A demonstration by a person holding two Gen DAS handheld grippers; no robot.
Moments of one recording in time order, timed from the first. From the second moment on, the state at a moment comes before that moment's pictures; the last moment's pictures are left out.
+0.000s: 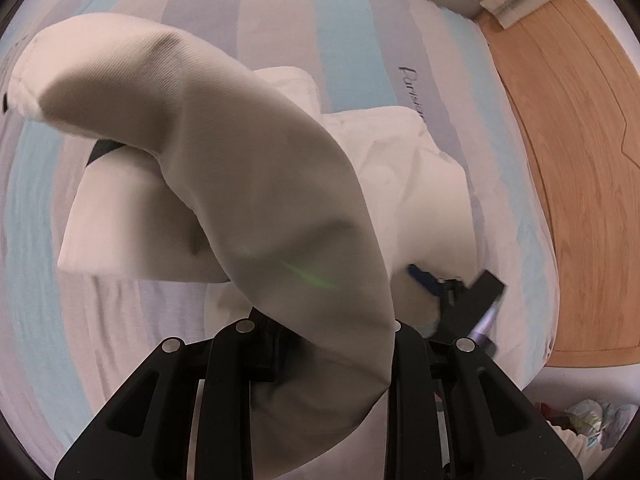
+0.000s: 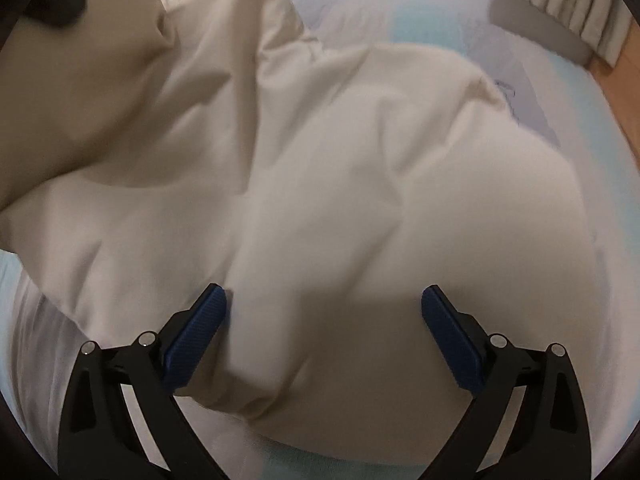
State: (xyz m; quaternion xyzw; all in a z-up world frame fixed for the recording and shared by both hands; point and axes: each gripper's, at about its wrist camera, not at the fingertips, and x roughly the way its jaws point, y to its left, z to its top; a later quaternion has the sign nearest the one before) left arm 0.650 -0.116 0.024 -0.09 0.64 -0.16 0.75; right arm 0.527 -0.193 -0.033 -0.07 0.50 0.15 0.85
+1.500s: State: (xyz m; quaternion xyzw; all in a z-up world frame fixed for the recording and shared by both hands) left arm 0.662 -0.353 -0.068 0.00 0.67 -0.11 0.74; right arm 0.371 -0.311 -0.020 -0.10 0.45 0.16 0.87
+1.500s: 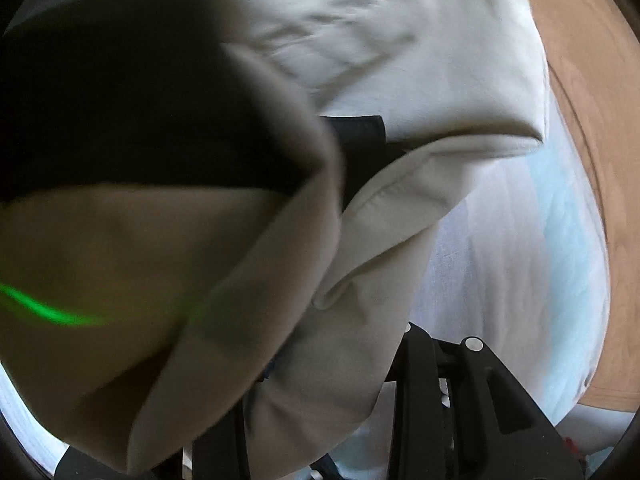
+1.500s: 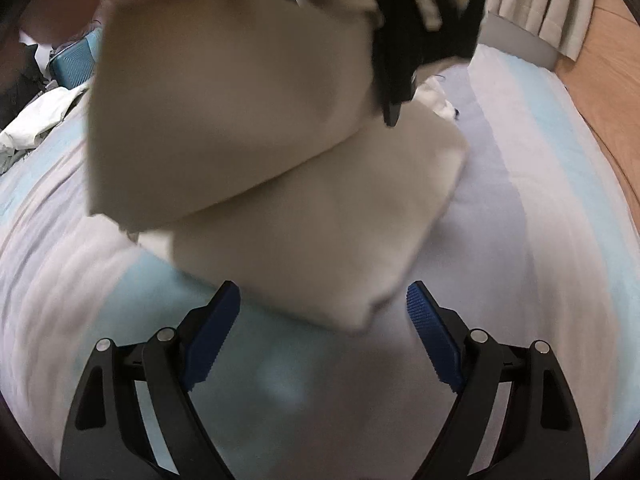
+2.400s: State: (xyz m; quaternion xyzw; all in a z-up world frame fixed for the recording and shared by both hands) left arm 0.625 -0.298 -0.022 0.01 0.63 -0.22 0.75; right arm 0.400 -0.449 0.080 0.01 0.45 0.10 0.89
